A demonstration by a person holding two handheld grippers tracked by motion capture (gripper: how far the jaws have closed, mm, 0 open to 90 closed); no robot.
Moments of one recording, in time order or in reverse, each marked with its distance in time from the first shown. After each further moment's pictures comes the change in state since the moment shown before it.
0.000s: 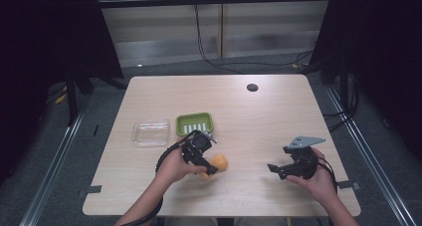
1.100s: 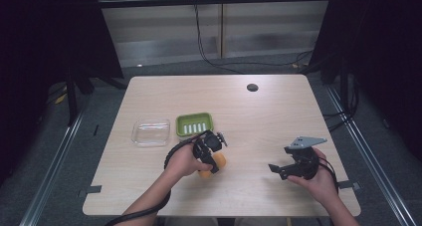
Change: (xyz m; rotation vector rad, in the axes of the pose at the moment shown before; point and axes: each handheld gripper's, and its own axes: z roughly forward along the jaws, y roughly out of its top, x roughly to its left) left arm -0.006 0.024 0.009 0.185 0.001 0.062; right arm -0.001 -0.002 -0.002 0.003 -0.007 0.003
